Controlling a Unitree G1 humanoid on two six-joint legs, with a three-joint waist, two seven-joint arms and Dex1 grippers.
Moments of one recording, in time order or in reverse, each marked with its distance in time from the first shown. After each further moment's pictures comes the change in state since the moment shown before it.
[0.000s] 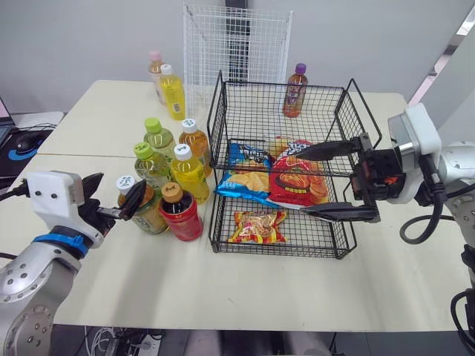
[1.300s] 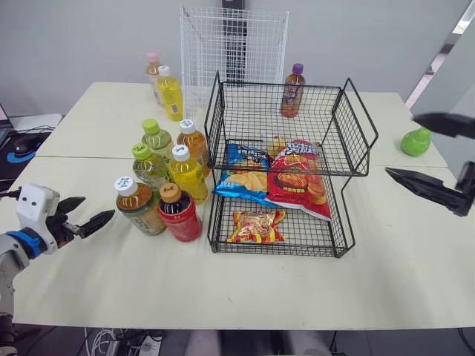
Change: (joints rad) left arm -0.118 0.279 -0.066 0.977 0.292 -0.432 -0.745; right arm 0.319 -0.238 -0.470 -0.173 0.155 -0.035 -0.232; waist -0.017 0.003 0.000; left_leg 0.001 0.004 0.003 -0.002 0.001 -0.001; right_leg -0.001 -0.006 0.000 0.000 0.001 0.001
